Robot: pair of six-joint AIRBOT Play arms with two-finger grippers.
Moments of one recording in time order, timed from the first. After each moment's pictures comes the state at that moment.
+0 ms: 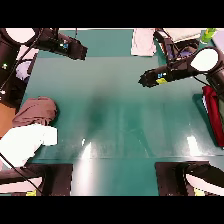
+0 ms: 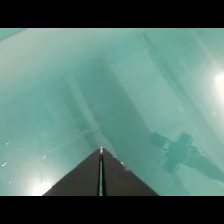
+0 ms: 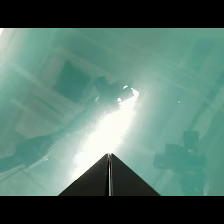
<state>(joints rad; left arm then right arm) -0.40 -1.38 1.80 1.41 -1.15 -1.46 0.33 -1.19 1.34 -1.18 1.12 1.47</state>
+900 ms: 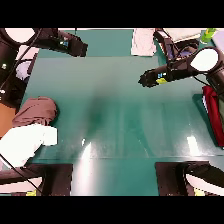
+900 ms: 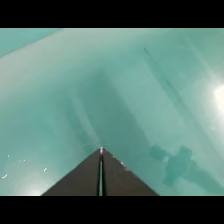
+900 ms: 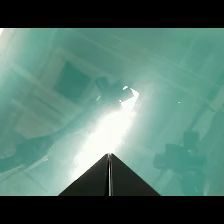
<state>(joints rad) -0.38 -1.36 1.80 1.42 -1.10 -1.49 0.33 -1.19 1.34 -1.18 1.12 1.47</state>
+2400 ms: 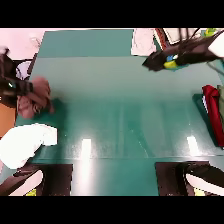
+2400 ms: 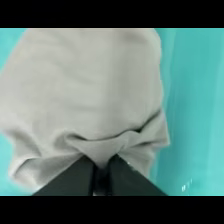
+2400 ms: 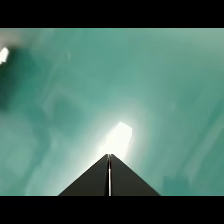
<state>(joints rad) 0.11 -1.00 1.20 1.55 -1.20 -1.48 0.30 -1.19 1.57 -1.18 1.16 1.47</state>
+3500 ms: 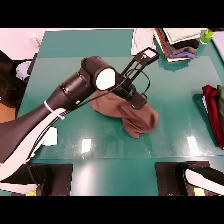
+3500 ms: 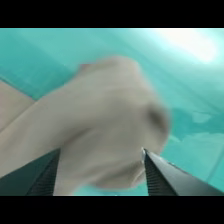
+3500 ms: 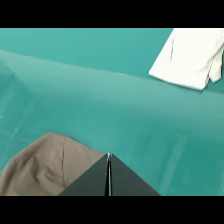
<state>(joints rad) -0.88 -1.56 1.79 1.39 -1.13 -1.51 -0.01 -1.19 1.90 -1.18 1.32 1.48</state>
